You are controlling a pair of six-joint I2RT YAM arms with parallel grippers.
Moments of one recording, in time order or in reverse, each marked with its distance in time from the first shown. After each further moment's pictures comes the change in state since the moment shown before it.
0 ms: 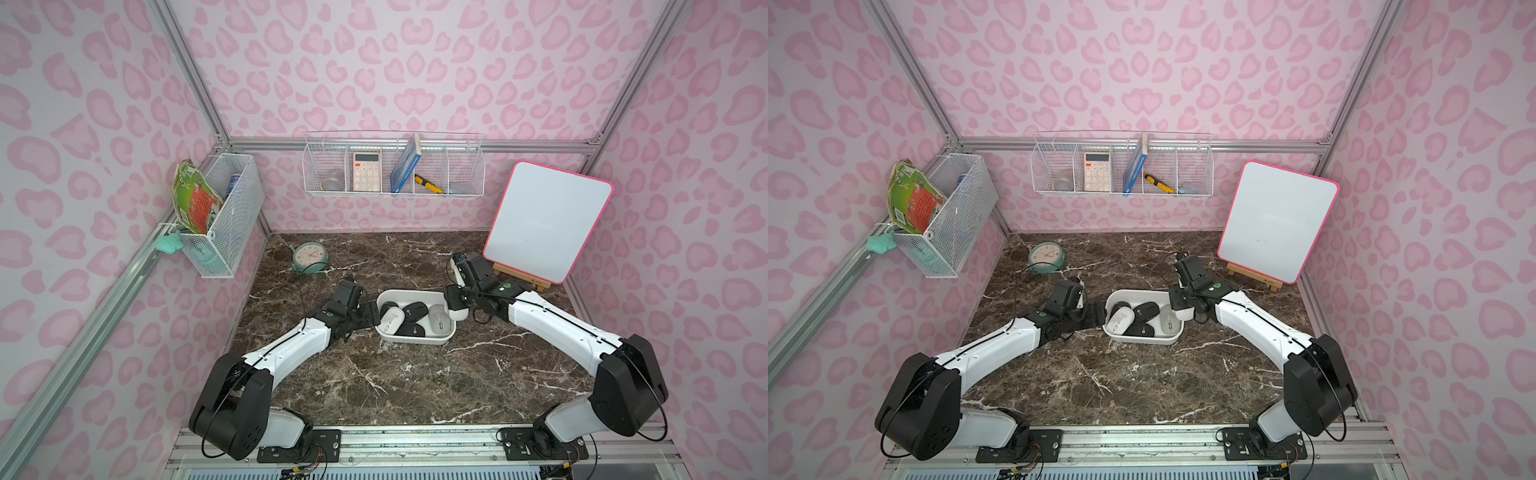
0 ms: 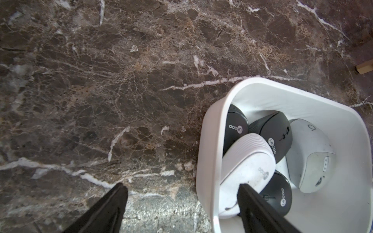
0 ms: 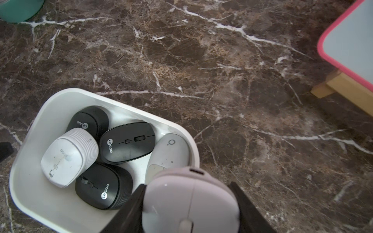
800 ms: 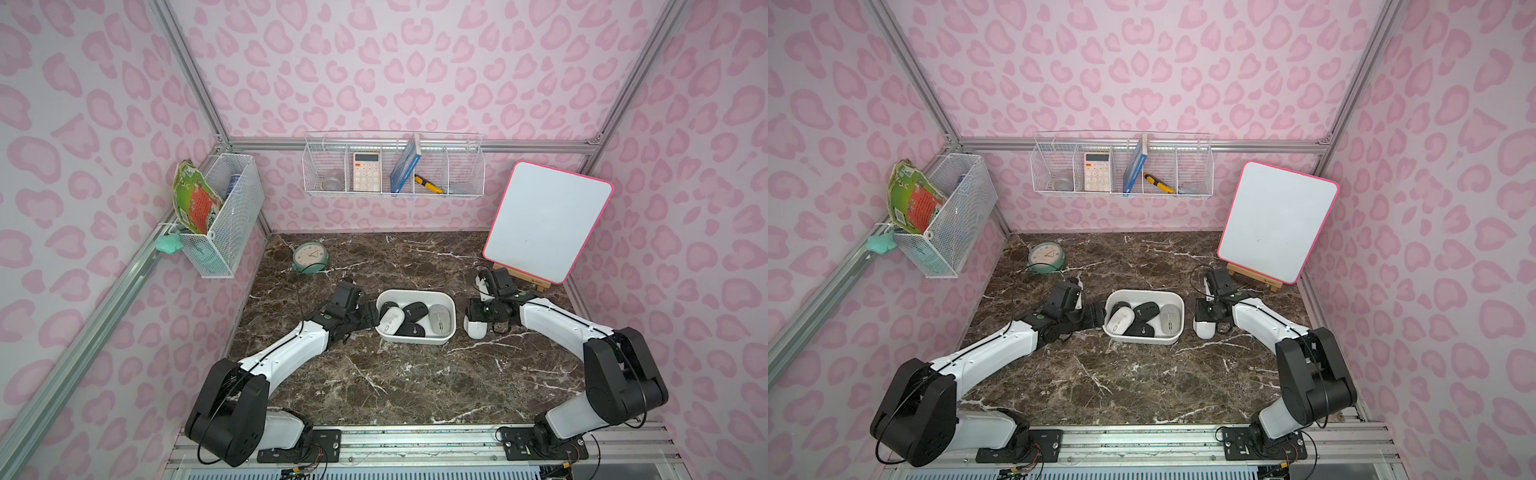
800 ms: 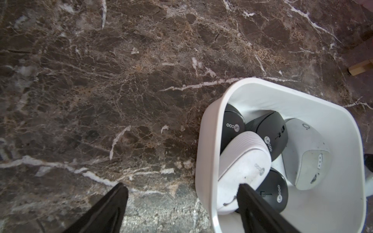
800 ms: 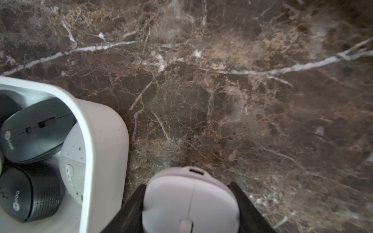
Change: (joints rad) left arm 0.000 -0.039 -0.024 0.012 0.001 0.000; right arm -0.200 0.057 -0.214 0.097 -0.178 0.015
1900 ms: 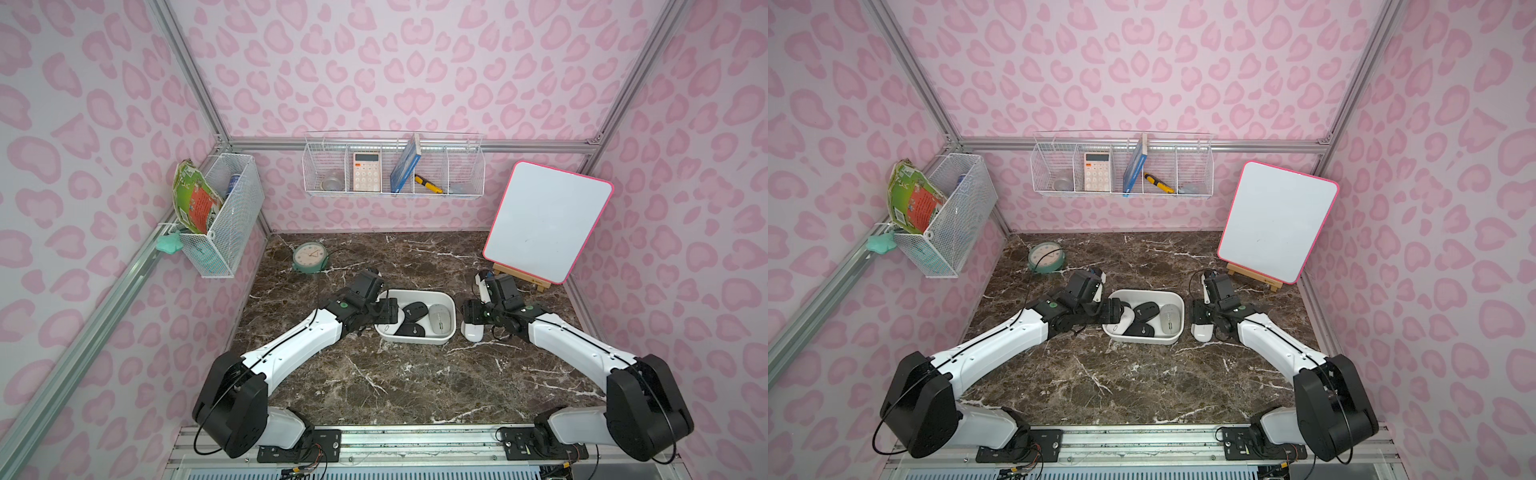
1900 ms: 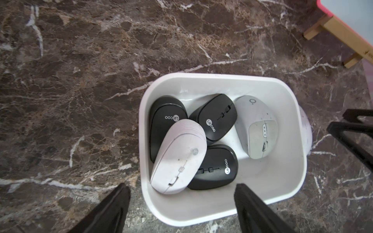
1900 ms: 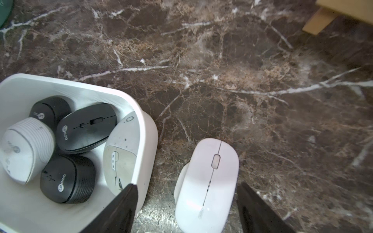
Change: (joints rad) left arm -0.179 0.079 0.261 -0.222 -0.030 0.071; right arm 0.072 -0.218 -0.132 0.131 0.069 0.012
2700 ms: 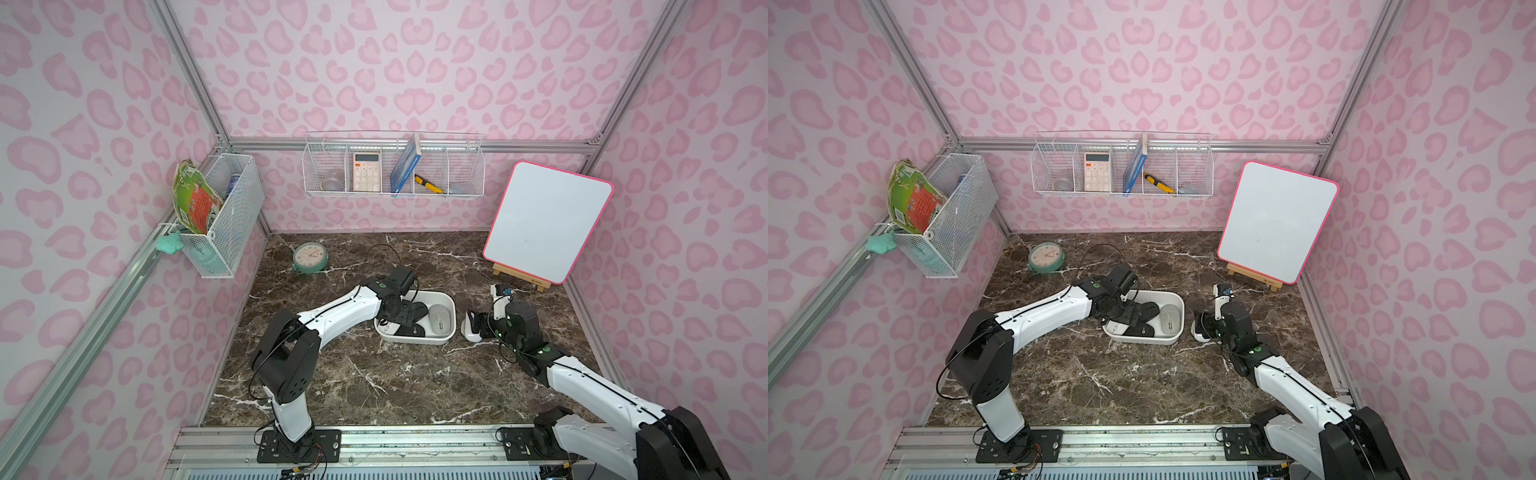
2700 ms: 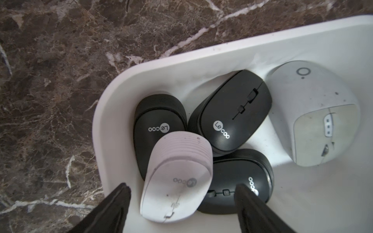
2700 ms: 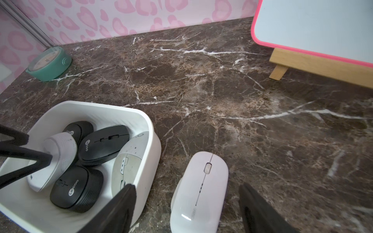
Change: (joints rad) left arm -0.074 0.362 0.292 -0.208 -0.106 0.116; right arm 0.005 -0.271 -0.349 0.401 0.051 -0.015
